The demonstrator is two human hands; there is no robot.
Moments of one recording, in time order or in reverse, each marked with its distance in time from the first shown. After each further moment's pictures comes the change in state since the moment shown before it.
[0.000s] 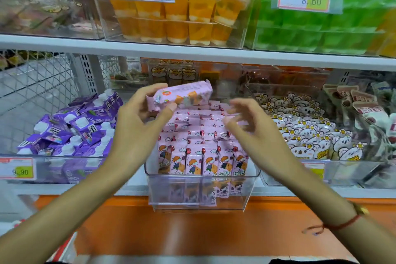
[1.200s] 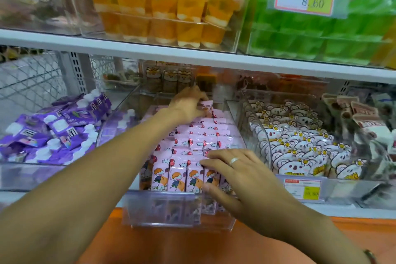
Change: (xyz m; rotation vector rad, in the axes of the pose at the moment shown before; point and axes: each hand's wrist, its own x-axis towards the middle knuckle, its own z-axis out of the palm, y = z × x) left_hand 0.128 -0.082 0.110 0.827 -0.562 0.113; right_hand -0.028 0.009 -0.008 -0.759 -0.471 -0.288
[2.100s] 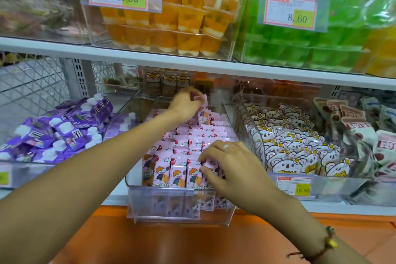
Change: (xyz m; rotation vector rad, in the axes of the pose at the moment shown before) left_hand -0.016 0.019 -0.012 -0.701 0.209 -0.240; right_hand 0.017 0.000 0.005 0.033 0.182 0.044
